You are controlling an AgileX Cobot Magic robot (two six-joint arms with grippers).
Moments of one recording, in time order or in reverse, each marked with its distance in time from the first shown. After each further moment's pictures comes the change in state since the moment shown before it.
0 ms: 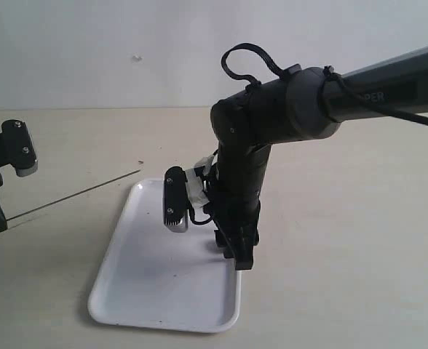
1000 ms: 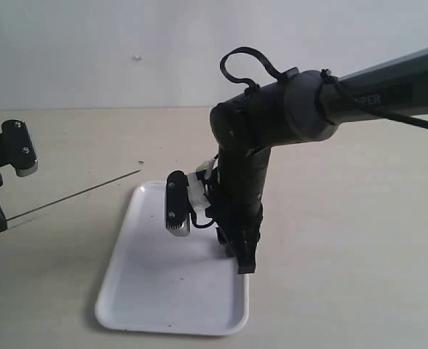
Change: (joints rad) left arm 0.000 0.000 0.000 0.000 0.000 0.000; right arm 0.000 0.008 0.000 -0.004 0.030 0.009
